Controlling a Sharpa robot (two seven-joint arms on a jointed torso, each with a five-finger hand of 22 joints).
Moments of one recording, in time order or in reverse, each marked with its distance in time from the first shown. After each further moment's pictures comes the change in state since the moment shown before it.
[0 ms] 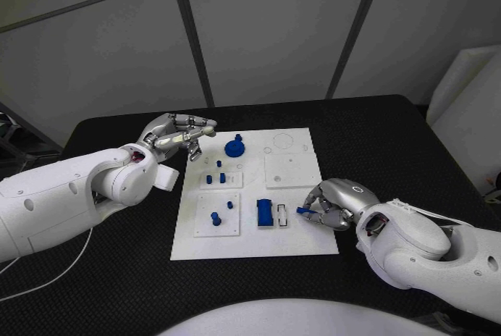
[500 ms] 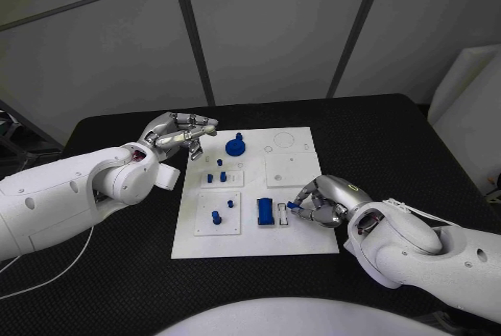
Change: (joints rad) left arm 0.000 -0.002 0.000 0.006 0.000 0.000 0.000; left_hand 0.000 0.000 0.000 0.000 0.000 0.000 0.000 0.000 0.000 0.000 0.000 0.000 0.000 -0.001 -0.001 0.000 0.000 0.000 0.000 0.000 0.000 0.000; right arm 0.001 0.048 0.002 -0.003 0.148 -0.102 -0.002; right_hand -0.028 -0.031 0.025 0.015 0.000 0.002 0.002 0.000 0.000 0.007 -0.007 0.002 -0.060 0.000 0.000 0.000 0.000 0.000 0.004 -0.004 0.000 0.004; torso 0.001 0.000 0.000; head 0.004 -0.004
